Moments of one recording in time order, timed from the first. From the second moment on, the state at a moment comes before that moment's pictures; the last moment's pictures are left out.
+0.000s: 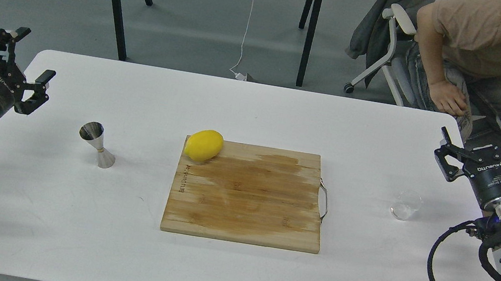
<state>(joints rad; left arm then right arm) -0.54 0.64 -0.69 -0.67 0.22 -0.49 -0.49 0.31 -0.39 1.28 0.89 0.20 0.49 -0.02</state>
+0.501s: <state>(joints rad) -0.54 0.62 -0.69 -0.58 0.16 -0.49 -0.49 0.31 -0.39 1.28 0.89 0.20 0.49 -0.02</state>
